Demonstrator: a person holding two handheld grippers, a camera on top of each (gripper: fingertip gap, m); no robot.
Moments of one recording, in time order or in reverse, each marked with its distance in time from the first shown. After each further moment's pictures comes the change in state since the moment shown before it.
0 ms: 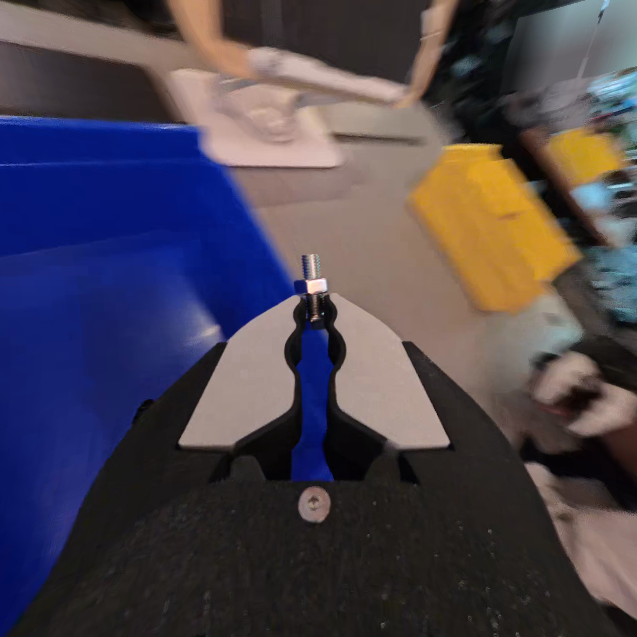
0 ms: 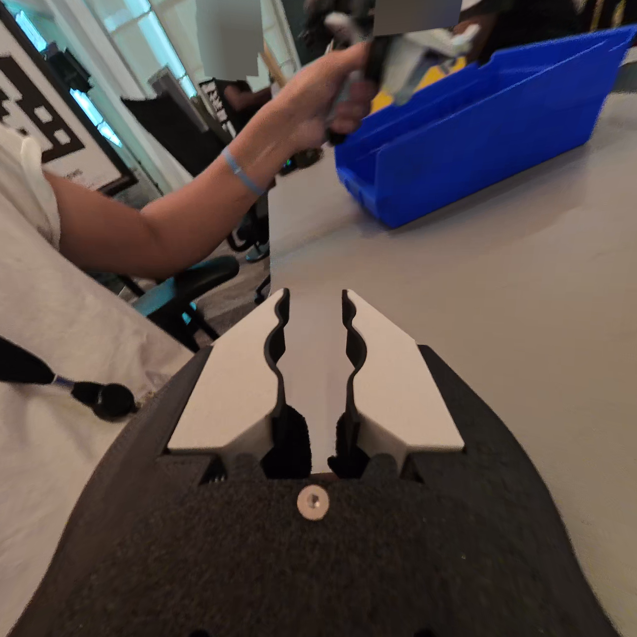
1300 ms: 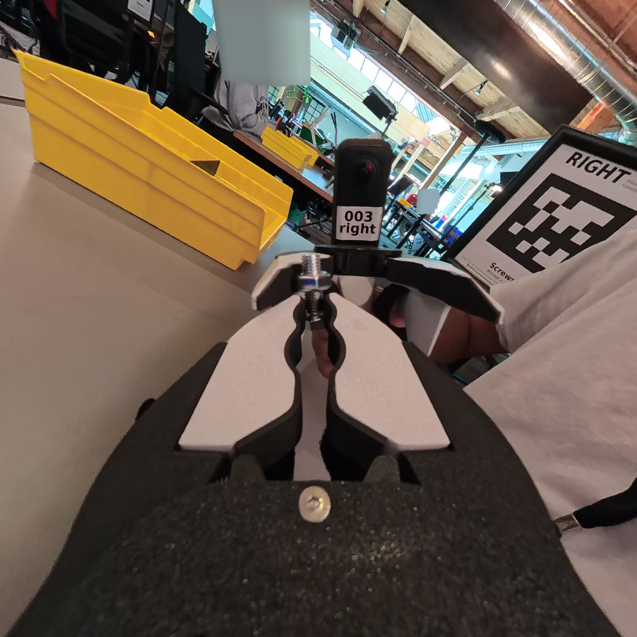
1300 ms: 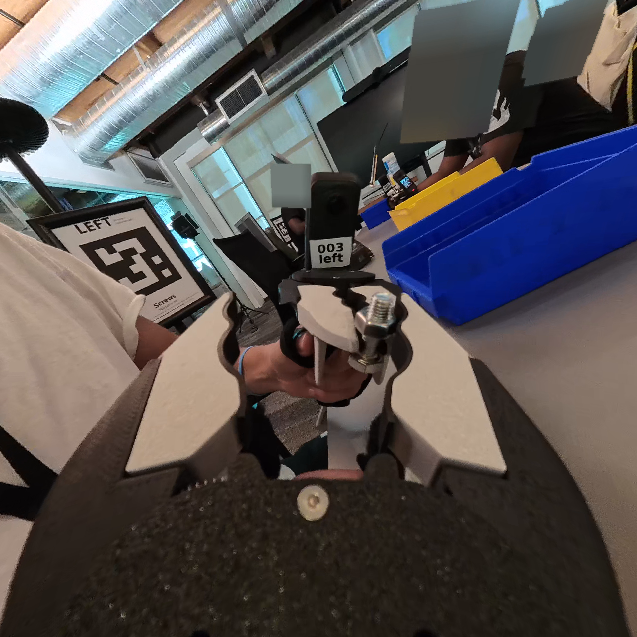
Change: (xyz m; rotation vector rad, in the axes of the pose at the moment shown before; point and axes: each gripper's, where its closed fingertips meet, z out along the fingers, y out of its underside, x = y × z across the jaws) left arm 0.255 0.135 0.026 0.105 0.764 0.134; right arm -0.028 -0.062 0.045 0.320 -0.161 0.156
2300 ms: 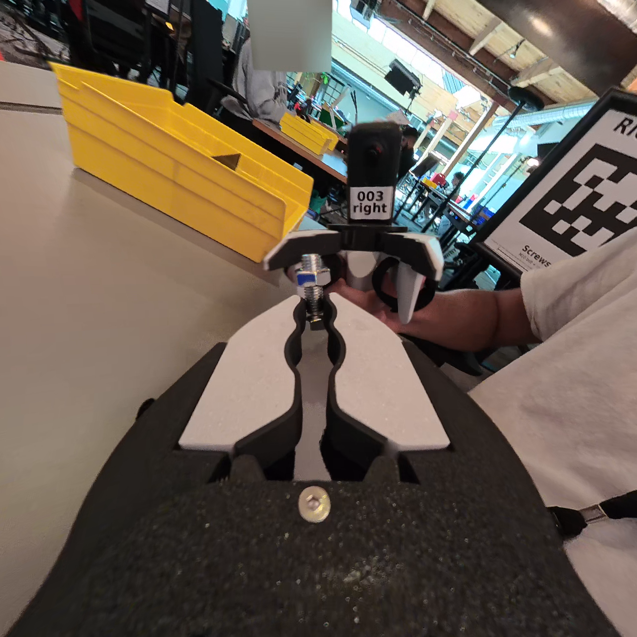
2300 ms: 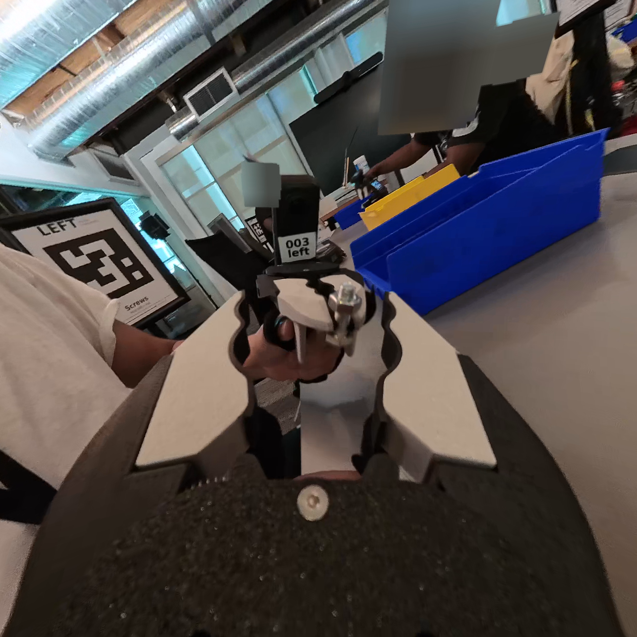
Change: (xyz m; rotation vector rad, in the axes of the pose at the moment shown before) left arm -0.011 0.001 -0.006 -0.046 -0.060 0.062; right arm 0.023 -0.010 -0.025 0.002 0.083 -0.020
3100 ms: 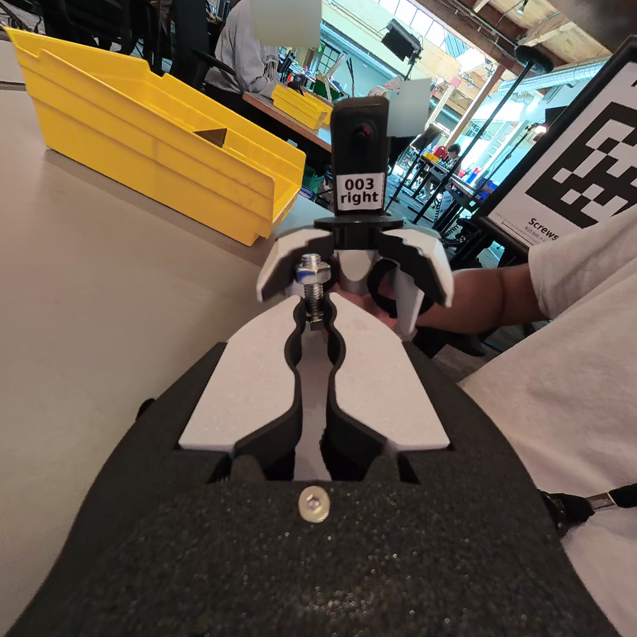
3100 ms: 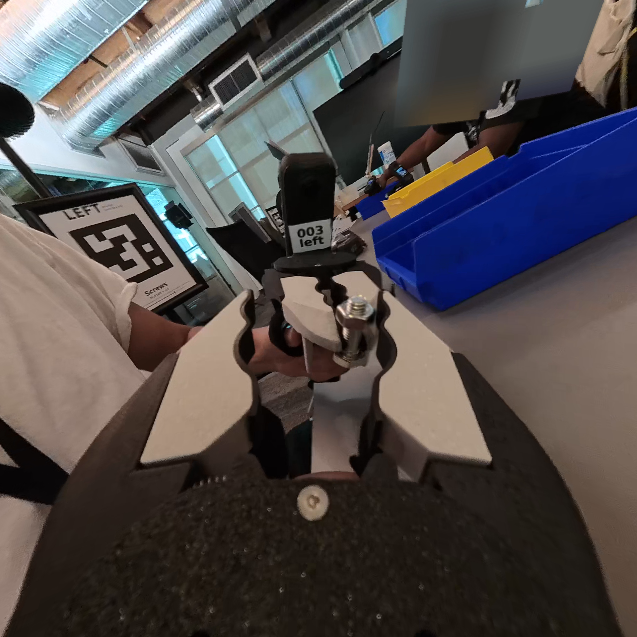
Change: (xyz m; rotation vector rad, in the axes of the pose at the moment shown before) left arm 0.006 0.014 0.008 -0.061 0.009 0.031; right arm -0.009 0.017 0.010 -0.028 -0.071 0.008
